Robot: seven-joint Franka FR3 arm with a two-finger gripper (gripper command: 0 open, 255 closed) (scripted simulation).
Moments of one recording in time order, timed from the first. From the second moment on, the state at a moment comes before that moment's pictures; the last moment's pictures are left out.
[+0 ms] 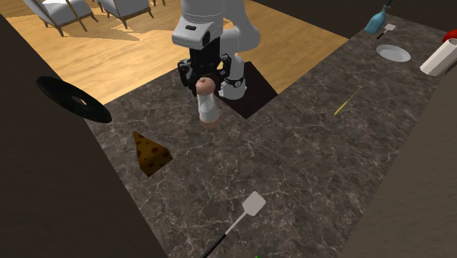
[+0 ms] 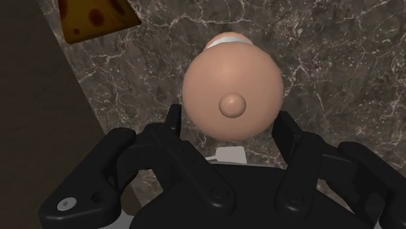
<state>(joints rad) -0.10 -0.41 -0.41 -2.07 -0.21 1.77 -0.48</state>
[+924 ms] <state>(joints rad) -0.09 -0.38 -0.38 -1.87 -0.19 1.59 -0.49</state>
